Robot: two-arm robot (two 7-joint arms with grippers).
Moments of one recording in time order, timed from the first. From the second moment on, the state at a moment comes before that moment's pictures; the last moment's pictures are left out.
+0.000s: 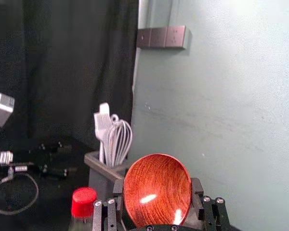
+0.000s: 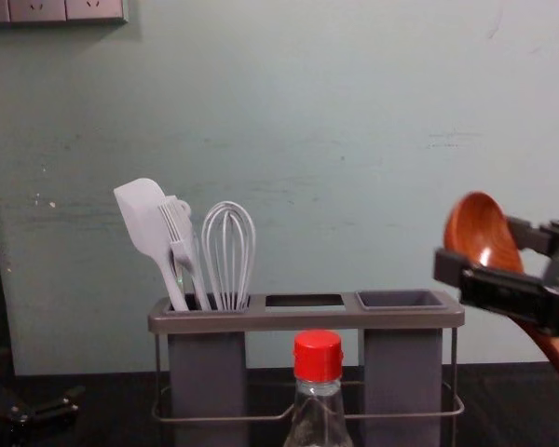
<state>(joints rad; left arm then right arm) -0.20 0.60 0.45 -1.41 -0.25 -0.12 0.03 -0.02 0.44 -0.21 -1.79 0.29 -0.16 0.40</state>
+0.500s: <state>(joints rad) -0.20 0.60 0.45 -1.41 -0.25 -0.12 0.03 0.18 0.35 -0.27 -1.65 0.34 -0.20 0.44</state>
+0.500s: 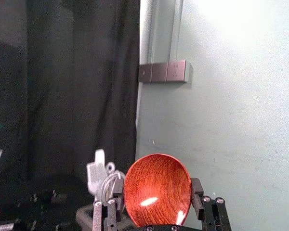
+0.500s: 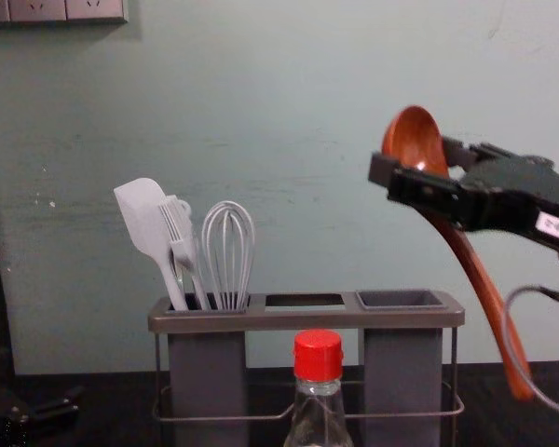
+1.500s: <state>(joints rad) -0.20 0.60 0.45 -1.41 -0.25 -0.12 0.03 0.48 0.25 -0.35 -1.37 0.35 -0.29 0.49</state>
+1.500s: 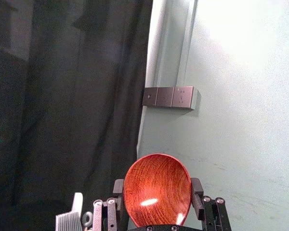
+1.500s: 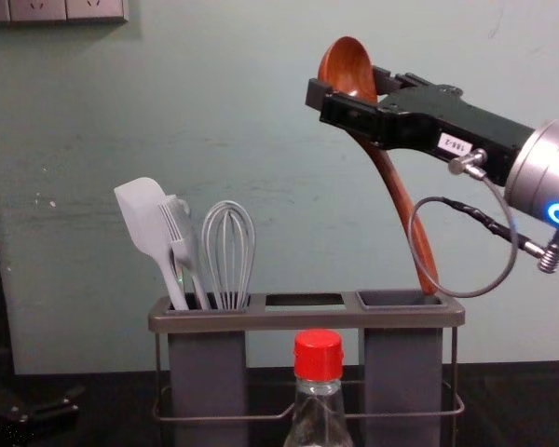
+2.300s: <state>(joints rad) -0.20 0.60 0.45 -1.41 -0.25 -0.12 0.03 0.51 0.18 -0.37 -1.16 0.31 -0.42 0.51</state>
